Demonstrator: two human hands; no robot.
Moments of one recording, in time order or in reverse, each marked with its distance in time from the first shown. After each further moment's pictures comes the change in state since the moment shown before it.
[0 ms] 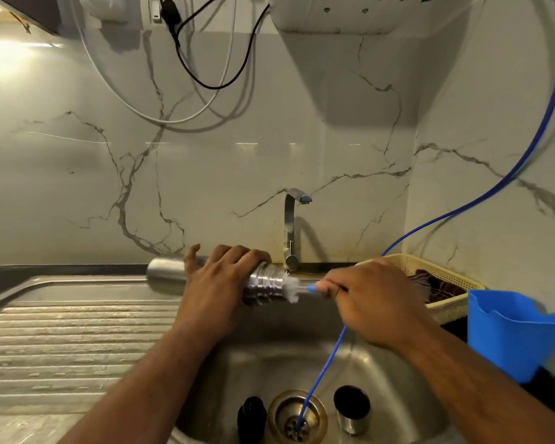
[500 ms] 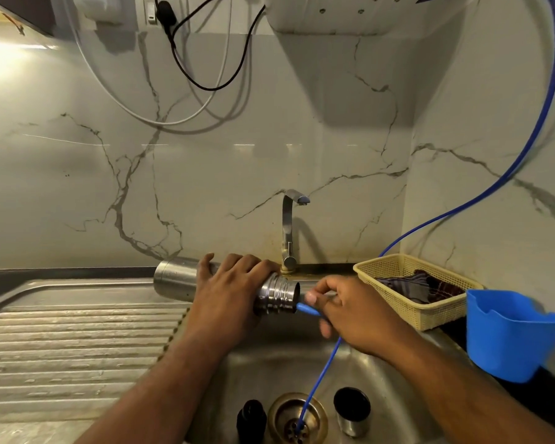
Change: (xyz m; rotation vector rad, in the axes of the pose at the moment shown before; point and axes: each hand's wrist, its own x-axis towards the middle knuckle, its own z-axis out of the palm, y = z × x) left_hand 0.000 0.011 0.010 0.040 -0.029 0.023; right_hand 0.002 -0.011 0.025 0.673 -0.206 0.375
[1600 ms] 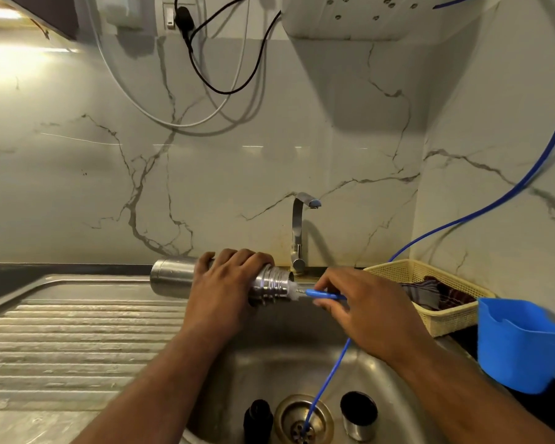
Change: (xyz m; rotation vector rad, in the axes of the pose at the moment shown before) left_hand -0.001 -0.019 -0.008 -0.053 0.072 -0.052; right_hand 0.004 0.005 -0.008 -0.542 0.268 -0.475
